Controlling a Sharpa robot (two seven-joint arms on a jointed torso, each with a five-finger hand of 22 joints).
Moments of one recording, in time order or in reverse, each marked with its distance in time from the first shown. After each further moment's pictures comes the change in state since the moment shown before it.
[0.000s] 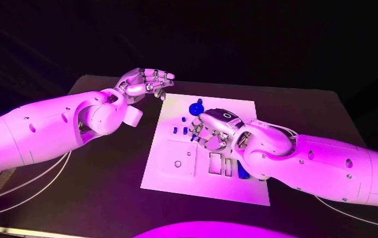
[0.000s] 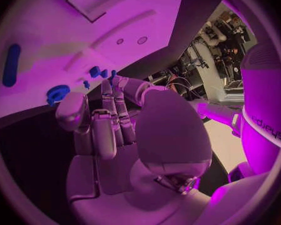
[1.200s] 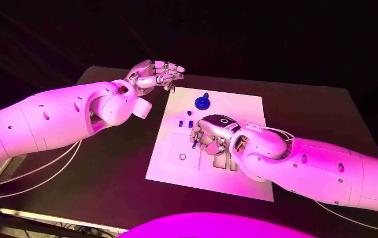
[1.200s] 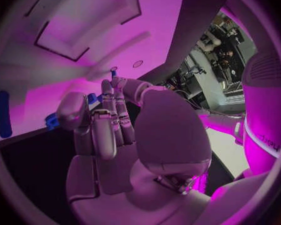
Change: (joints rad) left arm 0.000 0.010 0.000 0.002 -0.008 -0.007 -0.003; left_hand 0.000 0.000 0.000 0.000 0.000 0.000 0.000 0.000 0.000 0.000 0.000 0.000 0.000 -0.004 0.004 0.000 -0.001 0.000 0.000 0.000 0.000 -0.001; right arm -0.040 0.049 -0.010 -0.043 -0.034 0.078 -0.026; right_hand 0.008 0.008 -0.001 0.000 -0.002 0.000 0.000 -0.004 0.001 0.000 0.000 -0.001 0.000 0.000 0.000 0.000 0.000 0.000 -0.002 -0.002 -0.004 -0.006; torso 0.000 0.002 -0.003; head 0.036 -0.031
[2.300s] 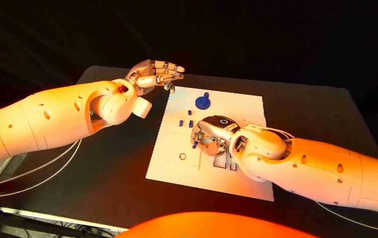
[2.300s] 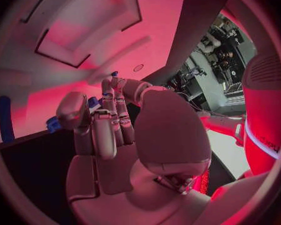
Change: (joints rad) left arm 0.000 0.000 0.000 -0.006 -0.003 0.002 -0.010; left_hand 0.005 0.005 0.000 0.000 0.000 0.000 0.000 0.000 0.000 -0.007 0.000 0.000 -0.001 0.000 0.000 0.000 0.000 0.000 0.000 0.000 0.000 -0.001; right arm -0.004 0.003 -0.001 -0.005 -0.006 0.017 -0.006; right_hand -0.005 0.004 0.006 0.000 0.001 -0.002 -0.002 0.002 0.002 0.000 0.000 -0.002 0.001 0.000 0.000 0.000 0.000 0.000 0.000 0.000 -0.005 -0.001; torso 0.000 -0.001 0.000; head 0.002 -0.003
